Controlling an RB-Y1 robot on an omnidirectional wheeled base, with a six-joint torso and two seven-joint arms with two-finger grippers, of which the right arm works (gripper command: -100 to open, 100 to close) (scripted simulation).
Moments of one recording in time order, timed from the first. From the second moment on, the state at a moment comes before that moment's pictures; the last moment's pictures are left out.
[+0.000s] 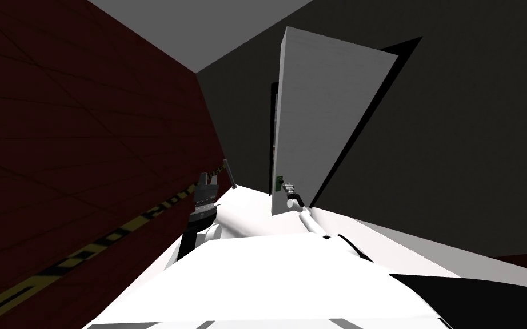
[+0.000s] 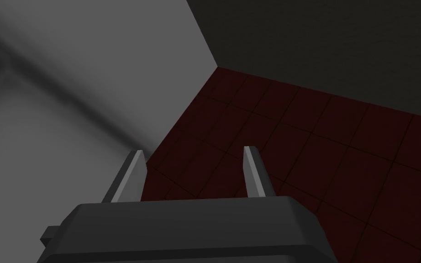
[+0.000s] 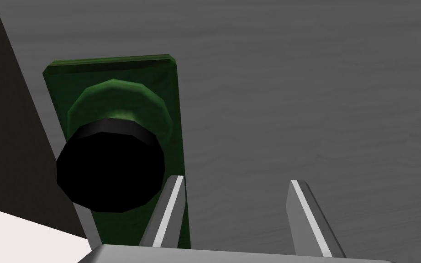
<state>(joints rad) -0.27 -0.24 0.12 -0.95 -0.81 -0.37 -1.07</state>
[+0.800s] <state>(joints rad) -0.24 -0.22 0.19 -0.99 -0.79 -0.42 -1.09</state>
